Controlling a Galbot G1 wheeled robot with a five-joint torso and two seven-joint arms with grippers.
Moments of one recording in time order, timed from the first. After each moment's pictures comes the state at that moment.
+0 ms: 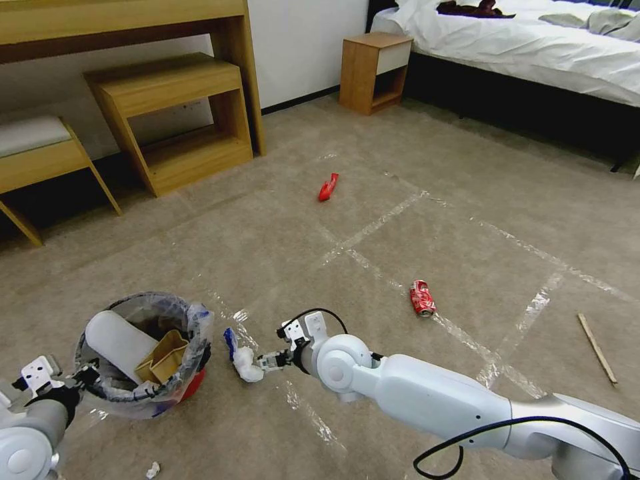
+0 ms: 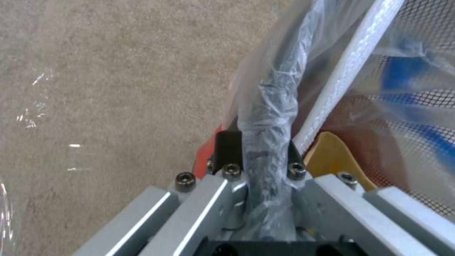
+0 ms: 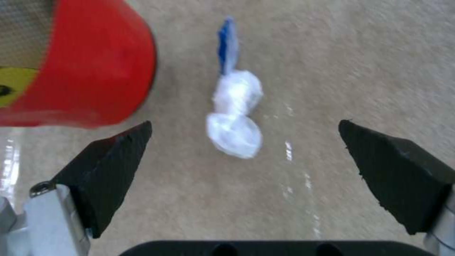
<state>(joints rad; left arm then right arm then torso) 1.59 -1.25 -1.06 -2.11 -1.07 0.64 -0.45 -0.43 1.16 -0.77 1.65 1.36 -0.46 0.54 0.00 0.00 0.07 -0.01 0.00</state>
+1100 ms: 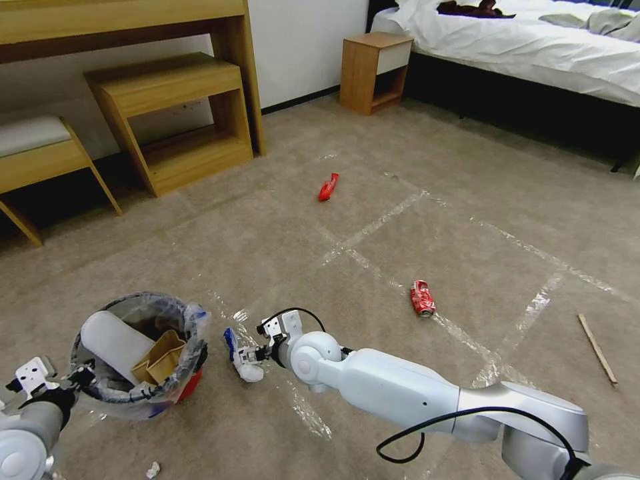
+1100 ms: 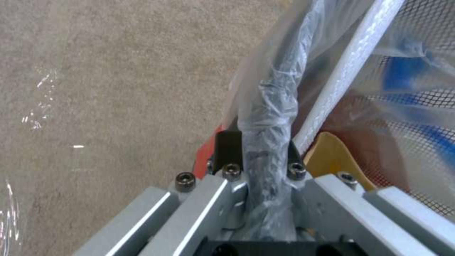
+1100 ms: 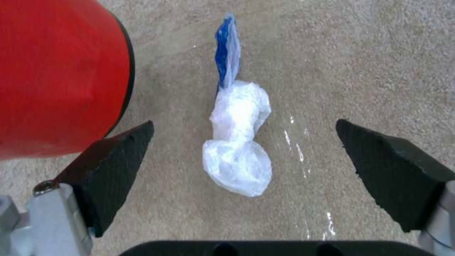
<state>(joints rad) 1.61 -1.25 -1.07 -2.11 -1.09 0.64 -0.45 -0.39 1.33 -0.81 1.37 1.33 -0.43 0.47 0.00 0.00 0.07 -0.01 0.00</state>
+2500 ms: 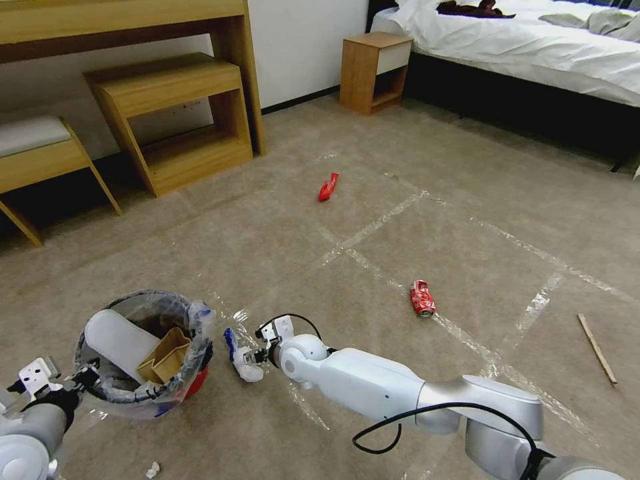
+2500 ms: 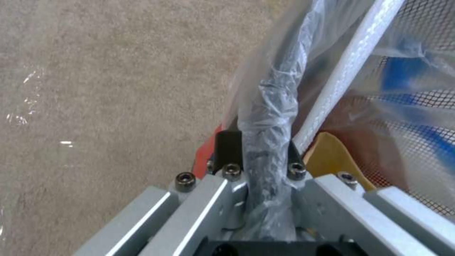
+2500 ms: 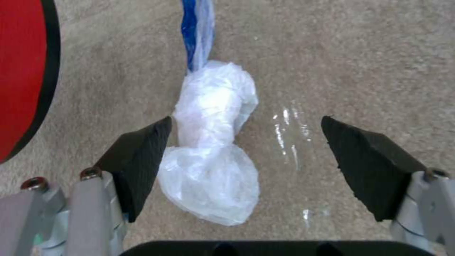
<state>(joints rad) 1.62 -1.28 -1.07 -2.15 -1.09 0.63 -0.44 -0.37 1.48 -0.86 1.06 1.28 -0.38 0.37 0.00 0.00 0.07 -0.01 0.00</state>
